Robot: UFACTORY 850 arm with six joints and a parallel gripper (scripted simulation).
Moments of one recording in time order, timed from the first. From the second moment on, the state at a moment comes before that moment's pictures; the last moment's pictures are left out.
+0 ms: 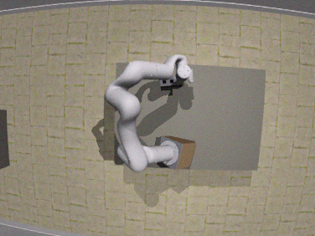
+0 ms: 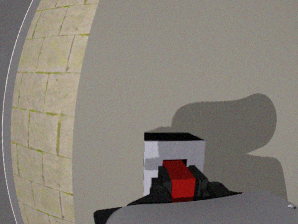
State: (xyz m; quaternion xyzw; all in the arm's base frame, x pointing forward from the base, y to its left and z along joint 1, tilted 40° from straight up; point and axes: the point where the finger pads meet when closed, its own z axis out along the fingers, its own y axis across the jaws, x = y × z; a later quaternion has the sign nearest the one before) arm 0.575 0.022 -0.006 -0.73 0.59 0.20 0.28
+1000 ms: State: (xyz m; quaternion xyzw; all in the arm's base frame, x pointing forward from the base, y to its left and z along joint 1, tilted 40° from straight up) arm 0.575 0.004 0.016 -0.73 0.59 0.20 0.28
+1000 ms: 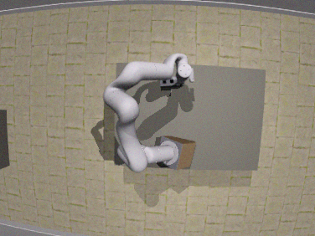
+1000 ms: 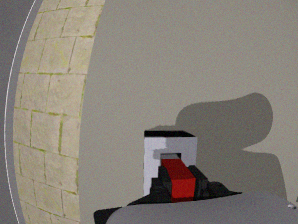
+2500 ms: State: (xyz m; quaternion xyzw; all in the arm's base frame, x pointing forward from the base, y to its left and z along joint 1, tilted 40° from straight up) arm 0.563 -0.088 0.150 -0.73 0.59 0.20 0.28
